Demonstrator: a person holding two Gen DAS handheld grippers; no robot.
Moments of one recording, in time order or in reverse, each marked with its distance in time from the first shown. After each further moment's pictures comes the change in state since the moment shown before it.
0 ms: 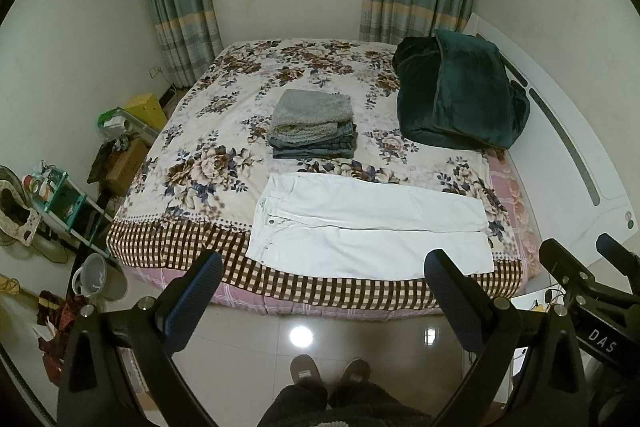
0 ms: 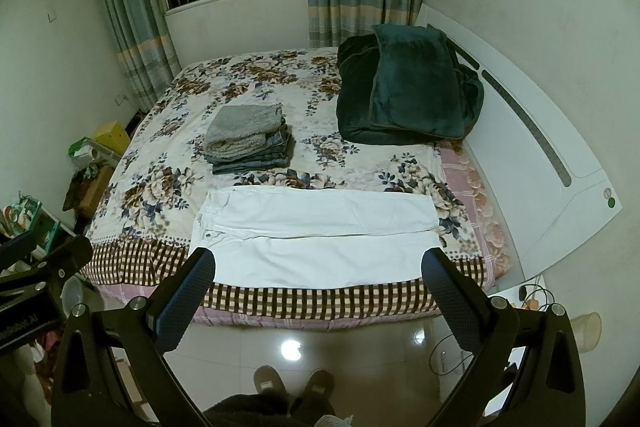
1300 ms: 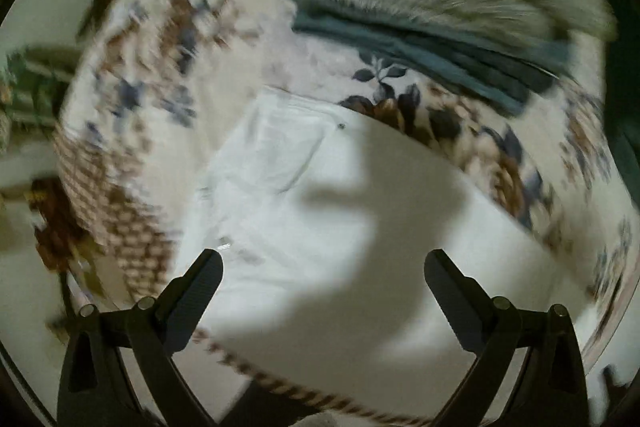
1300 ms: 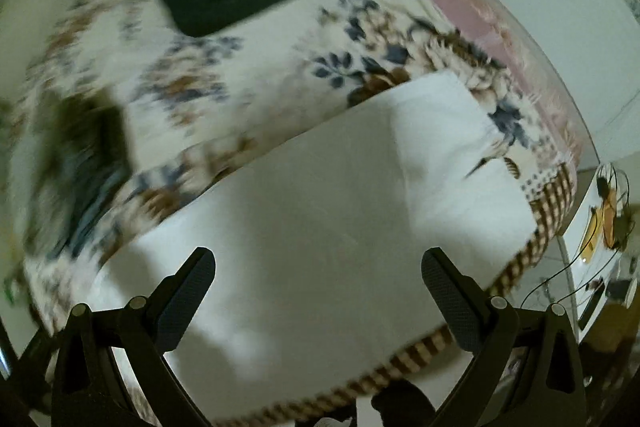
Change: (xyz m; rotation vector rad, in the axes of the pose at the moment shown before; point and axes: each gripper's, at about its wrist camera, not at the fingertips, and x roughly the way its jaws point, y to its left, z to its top) left arm 0.662 0.056 0.123 -0.397 0.676 0.265; right arm 0.702 -0.169 0.100 0.585 0.554 -0.209
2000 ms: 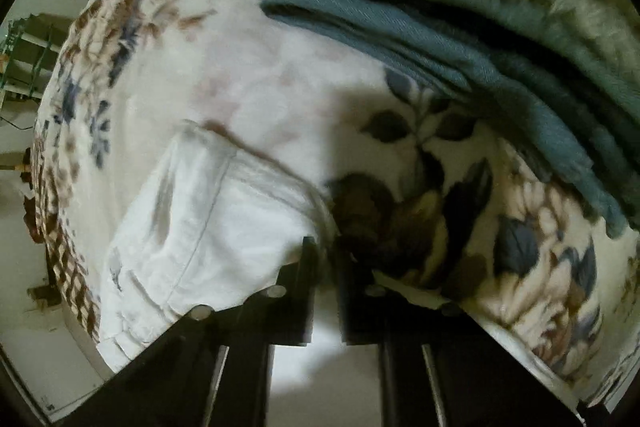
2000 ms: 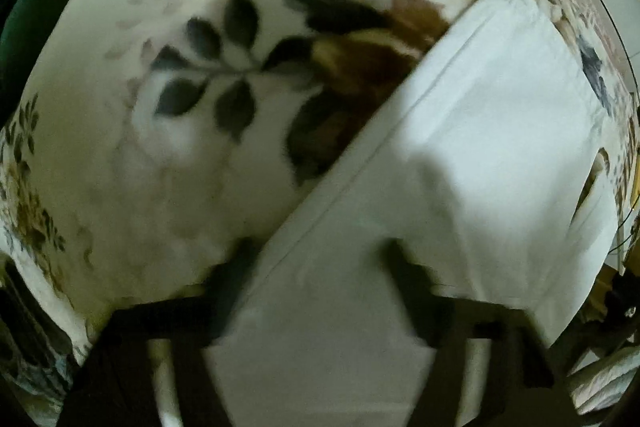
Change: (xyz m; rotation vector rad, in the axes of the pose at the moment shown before) left arm 0.080 -0.025 0.048 -0.118 -0.068 0.006; right arm 0.255 -0.063 0.122 0.334 0.239 -0.051
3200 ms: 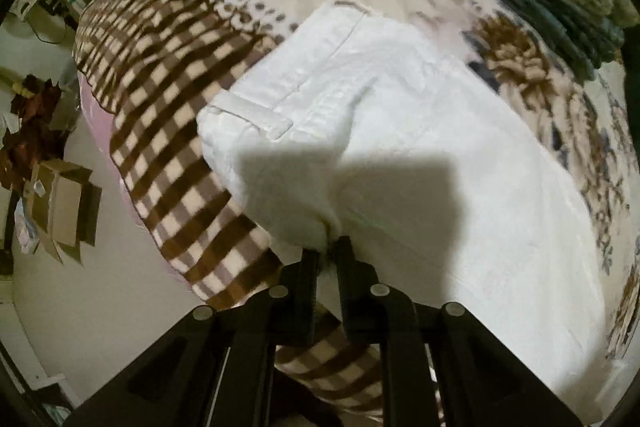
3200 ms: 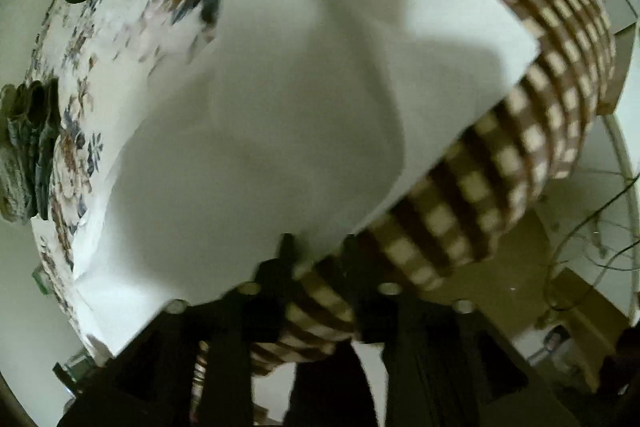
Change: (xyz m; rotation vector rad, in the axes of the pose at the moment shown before) left arm 0.014 0.208 -0.258 -0.106 -0.164 -0.149; right arm -0.003 -0.312 -0.186 -0.263 -0.022 0.235
